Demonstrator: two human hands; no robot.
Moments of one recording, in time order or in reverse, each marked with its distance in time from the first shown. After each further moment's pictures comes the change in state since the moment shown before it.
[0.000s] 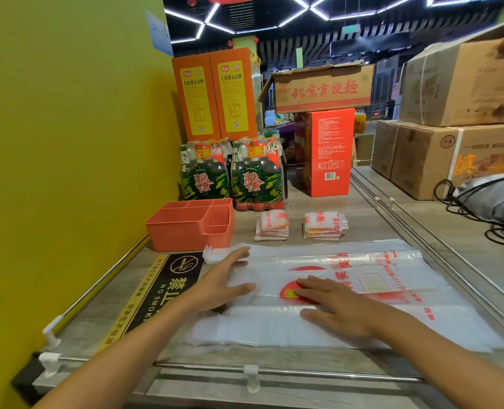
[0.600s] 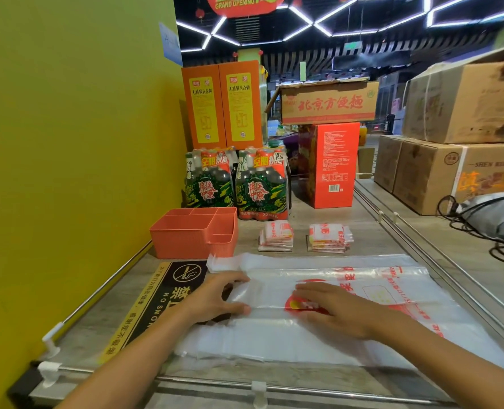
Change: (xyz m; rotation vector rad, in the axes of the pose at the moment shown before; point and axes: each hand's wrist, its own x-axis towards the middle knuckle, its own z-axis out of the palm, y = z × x) left_hand -0.006 -0.017 -0.014 0.108 -0.019 -0.046; right_hand 0.018 -0.023 -0.025 -0.039 0.046 -0.040
